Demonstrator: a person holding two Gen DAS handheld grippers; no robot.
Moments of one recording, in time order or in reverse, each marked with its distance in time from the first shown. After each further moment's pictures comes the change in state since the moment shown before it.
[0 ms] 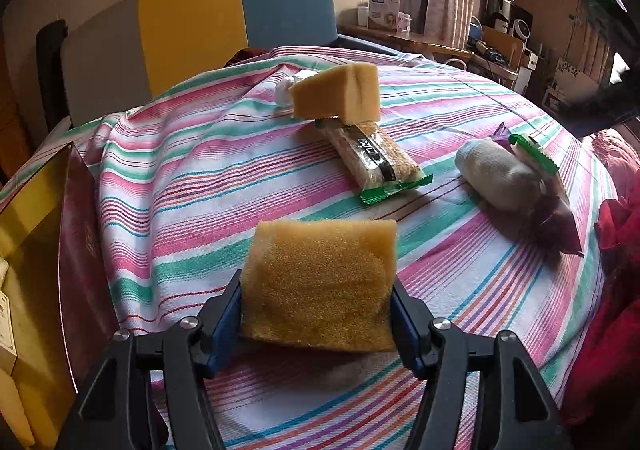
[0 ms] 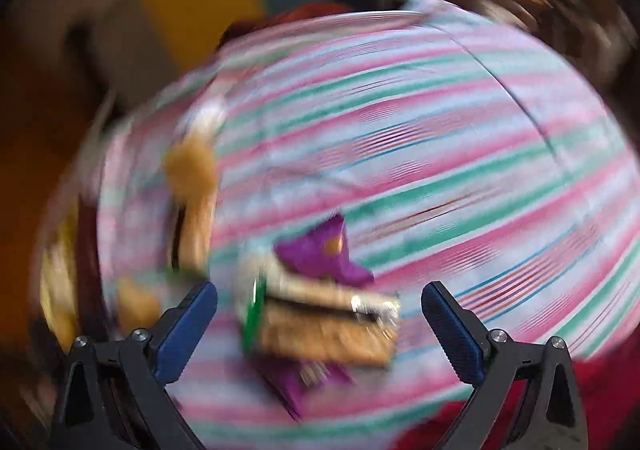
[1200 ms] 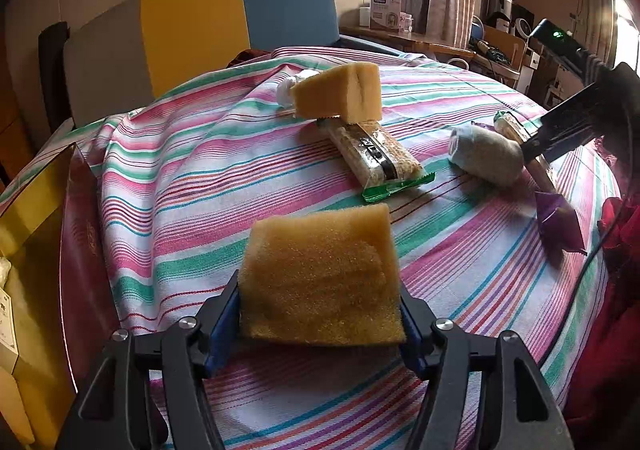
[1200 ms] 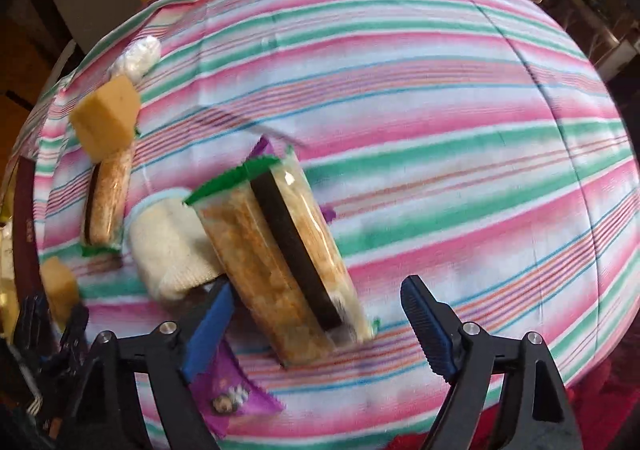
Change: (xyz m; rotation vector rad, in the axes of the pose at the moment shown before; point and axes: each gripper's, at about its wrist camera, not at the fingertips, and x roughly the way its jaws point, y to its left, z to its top) left arm 0.001 -0.001 -0.001 0.004 -0.002 0.008; right arm 0.066 -0.053 0.011 0.041 0.182 -0.106
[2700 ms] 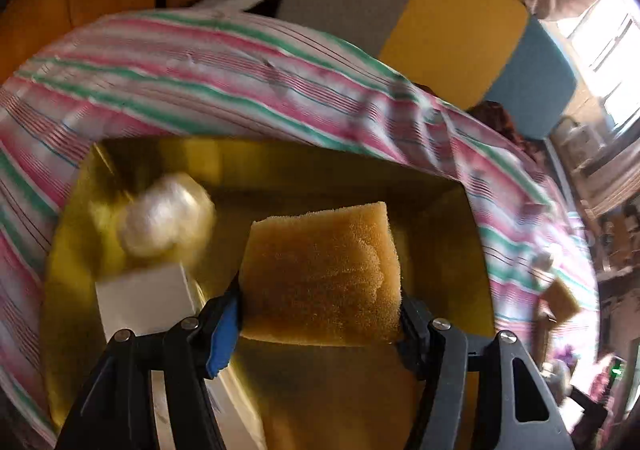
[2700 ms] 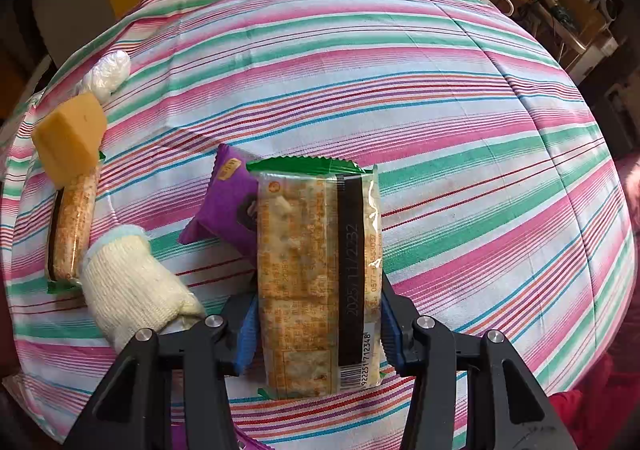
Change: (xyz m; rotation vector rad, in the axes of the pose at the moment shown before) left arm -0.022 0.308 0.018 -0.764 0.184 0.207; right arm -0.002 -0.015 0.020 0.045 -0.086 -0.108
